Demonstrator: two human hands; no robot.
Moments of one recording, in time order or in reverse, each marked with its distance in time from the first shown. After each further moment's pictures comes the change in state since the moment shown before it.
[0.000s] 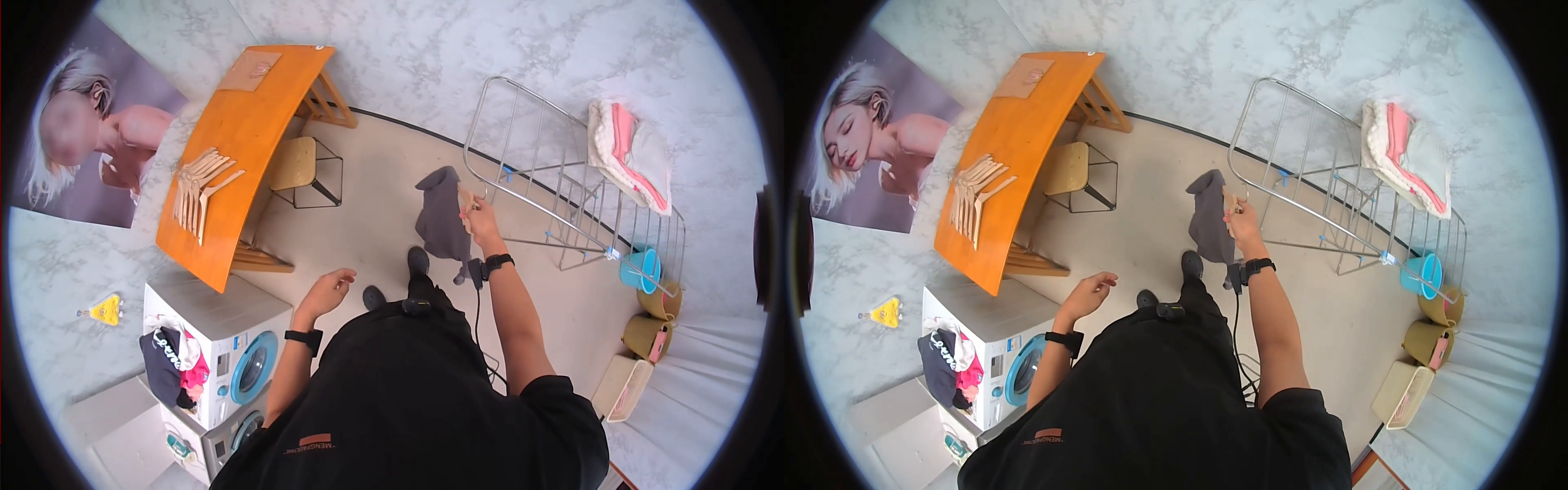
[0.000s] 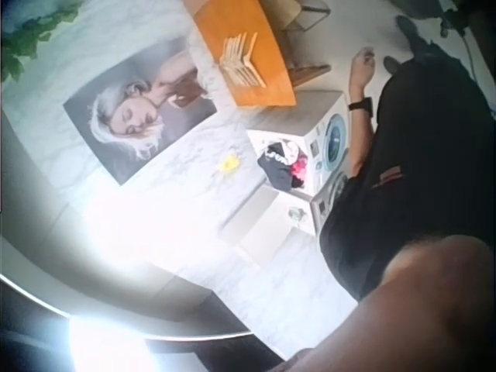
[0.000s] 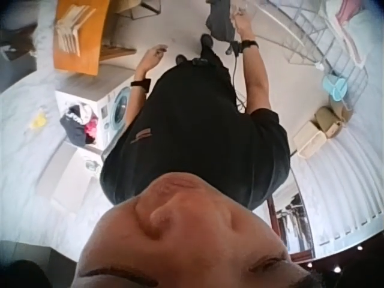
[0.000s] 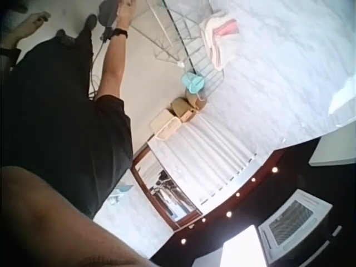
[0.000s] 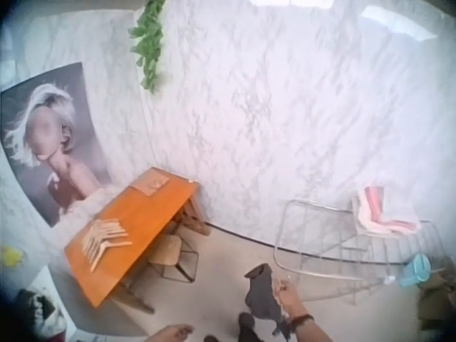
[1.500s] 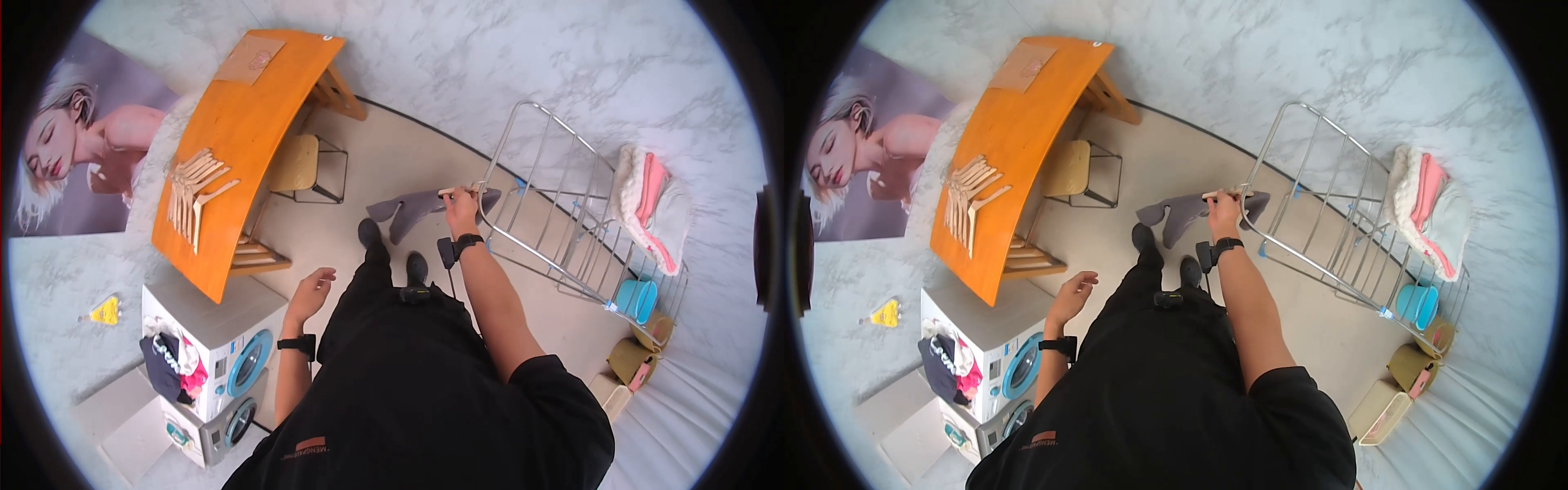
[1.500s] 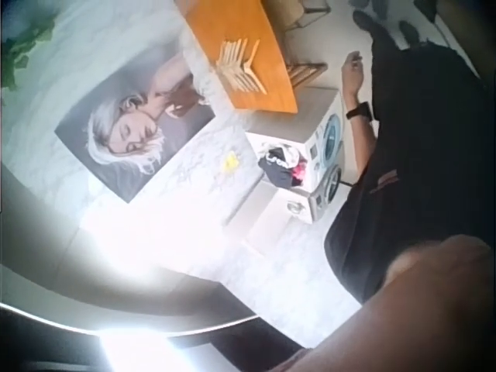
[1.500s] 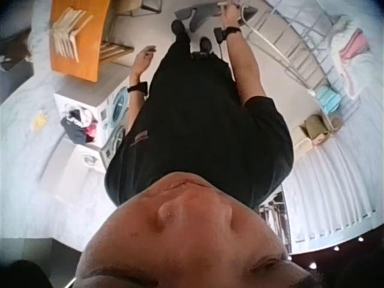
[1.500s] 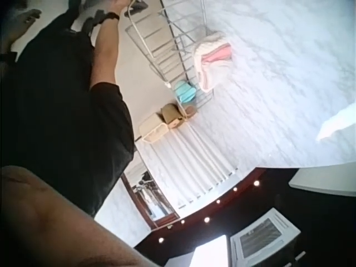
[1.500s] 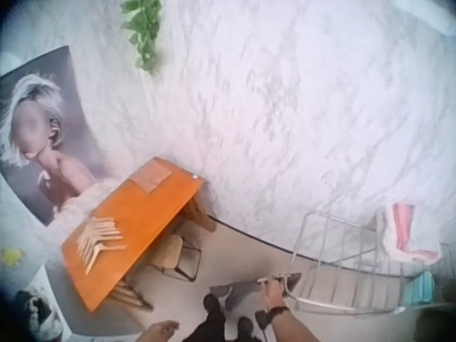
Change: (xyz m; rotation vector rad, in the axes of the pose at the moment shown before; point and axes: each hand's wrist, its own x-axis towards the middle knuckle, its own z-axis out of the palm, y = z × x) left_hand 0.067 -0.005 -0.048 -0.146 0.225 -0.181; right_hand 0.173 -0.005 0.098 0.747 0.155 0.039
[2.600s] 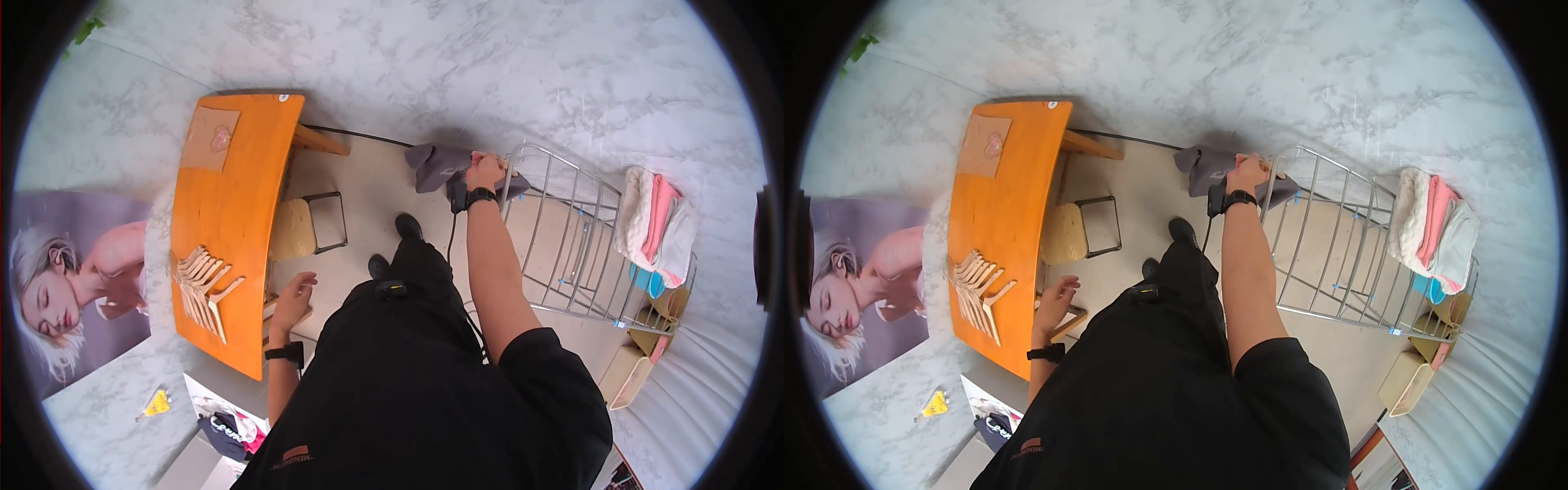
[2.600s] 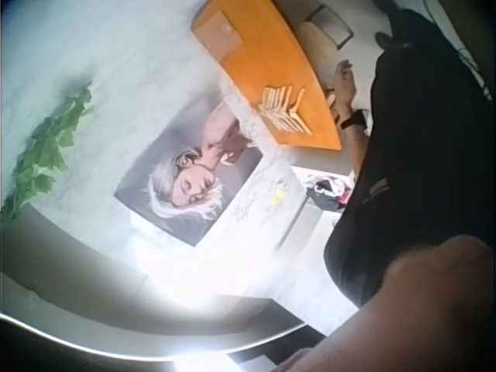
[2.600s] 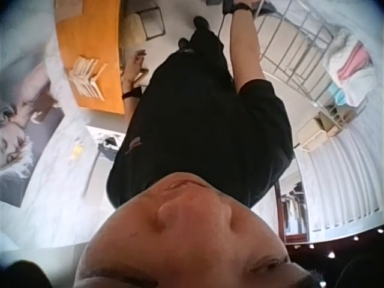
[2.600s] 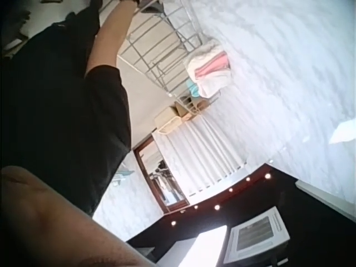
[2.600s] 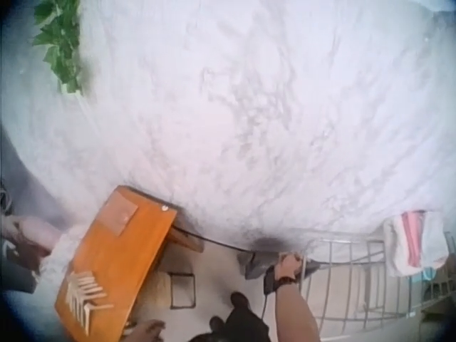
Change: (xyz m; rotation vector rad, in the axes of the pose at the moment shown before) left_hand 0.205 0.102 -0.132 0.125 -0.086 -0.026; right_hand 0.218 -0.115 0.141 0.376 0.537 -0.360
